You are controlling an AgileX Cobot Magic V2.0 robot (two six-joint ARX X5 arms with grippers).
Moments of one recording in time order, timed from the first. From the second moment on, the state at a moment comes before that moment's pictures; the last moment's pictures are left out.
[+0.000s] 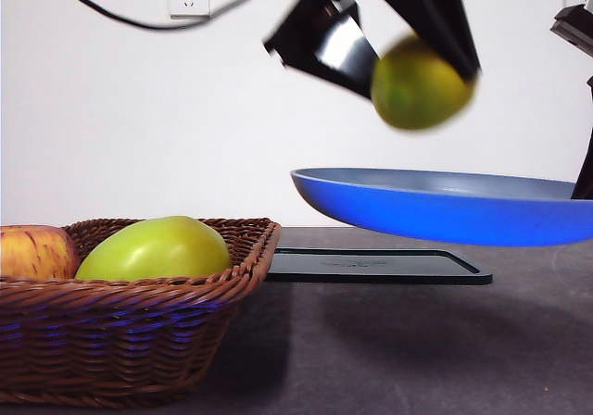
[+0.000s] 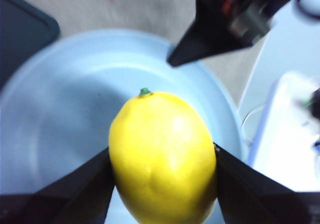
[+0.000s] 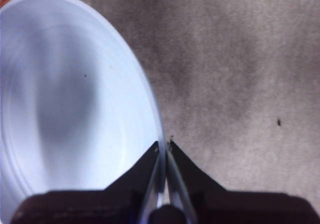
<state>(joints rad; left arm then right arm) -0.98 1.60 1.28 -0.51 0.17 -0.06 0.14 1.10 0.71 -0.69 -0.46 0.23</state>
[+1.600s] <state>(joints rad) -0.94 1.13 1.28 -0.76 0.15 -0.08 0.11 1.52 1.08 -0.66 -0.43 0.28</state>
